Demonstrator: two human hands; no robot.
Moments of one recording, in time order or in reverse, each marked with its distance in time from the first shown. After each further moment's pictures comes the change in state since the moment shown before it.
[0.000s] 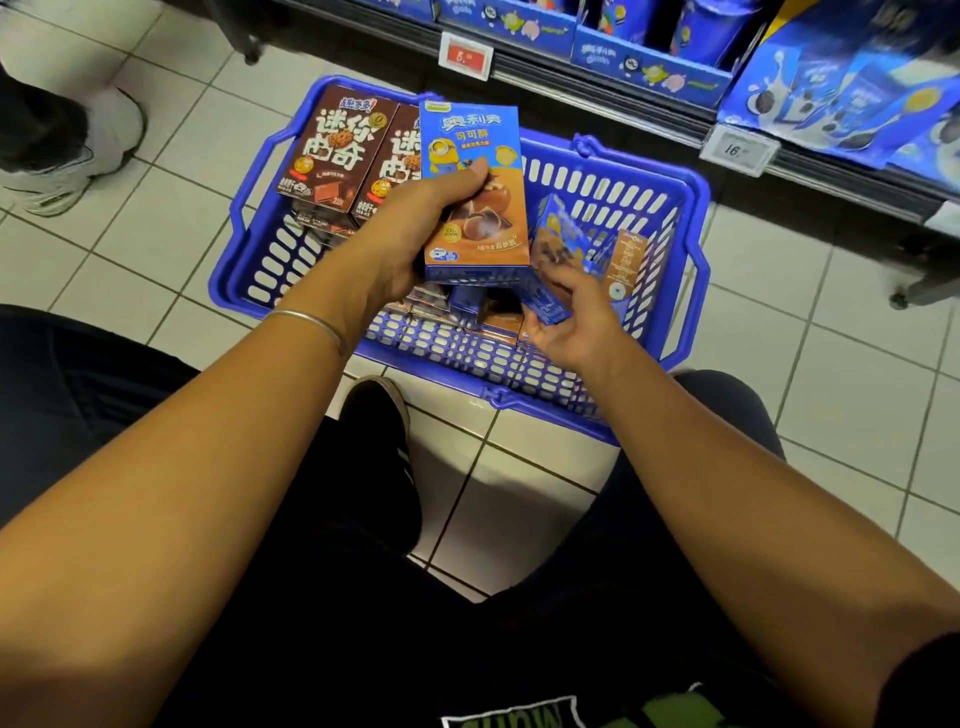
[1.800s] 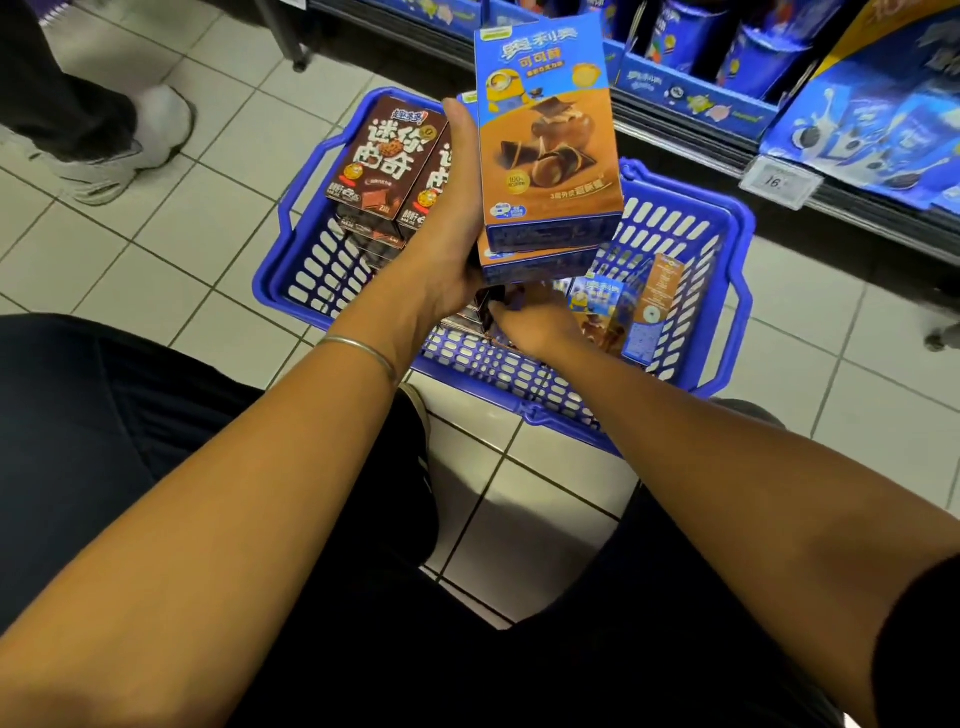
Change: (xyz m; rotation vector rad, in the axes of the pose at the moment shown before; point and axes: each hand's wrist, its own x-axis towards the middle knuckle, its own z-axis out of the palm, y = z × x) left_hand -0.020 0.005 0.012 -0.188 -0.088 0.138; right_hand 0.059 0.041 0.037 -1.728 -0.013 -0.594
